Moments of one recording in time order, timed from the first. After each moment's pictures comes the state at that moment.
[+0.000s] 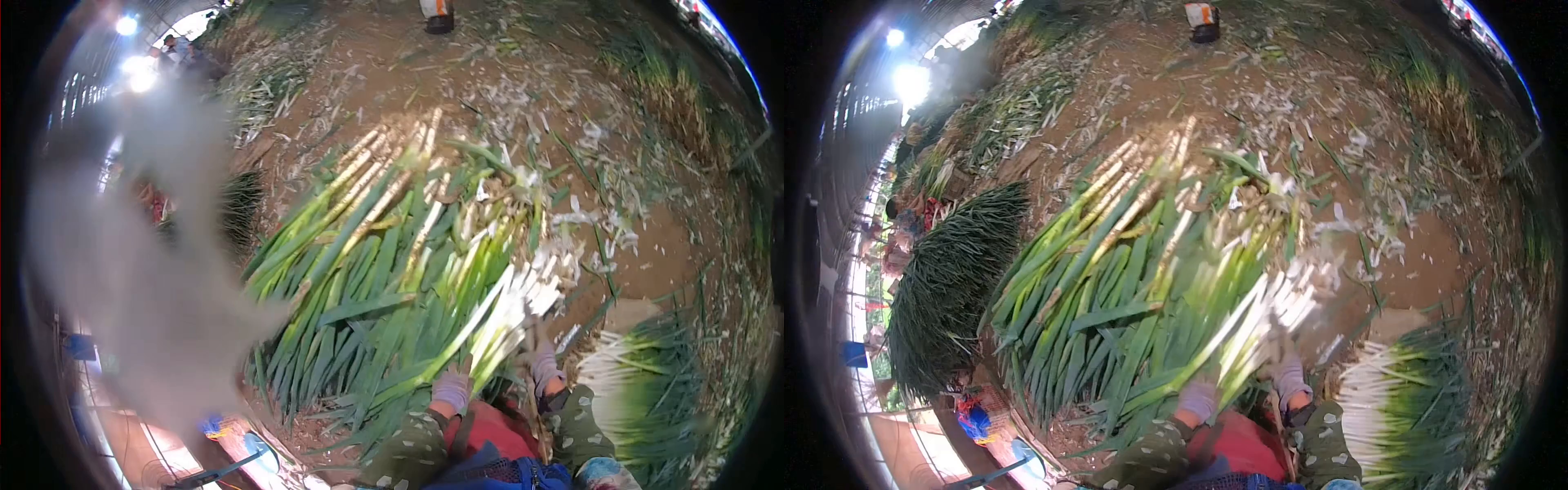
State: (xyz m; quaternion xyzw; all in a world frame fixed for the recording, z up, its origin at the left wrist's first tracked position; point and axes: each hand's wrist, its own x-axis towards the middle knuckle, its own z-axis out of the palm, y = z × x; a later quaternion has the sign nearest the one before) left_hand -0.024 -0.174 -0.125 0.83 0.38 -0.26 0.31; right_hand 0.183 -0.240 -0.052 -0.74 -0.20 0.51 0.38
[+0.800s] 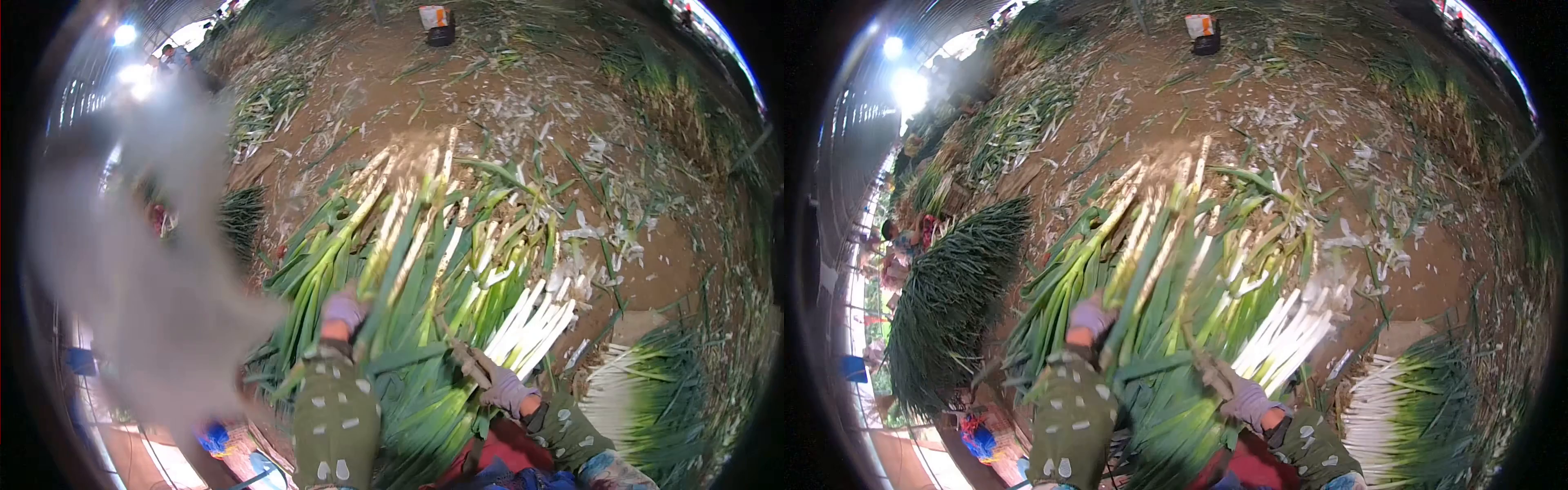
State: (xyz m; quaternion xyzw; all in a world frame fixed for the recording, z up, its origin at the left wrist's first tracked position) left_hand -0.059 0.174 -0.026 0.82 0.53 -0.17 0.16; right_hand 0.125 -0.146 -0.038 -0.69 -0.36 0.59 0.21
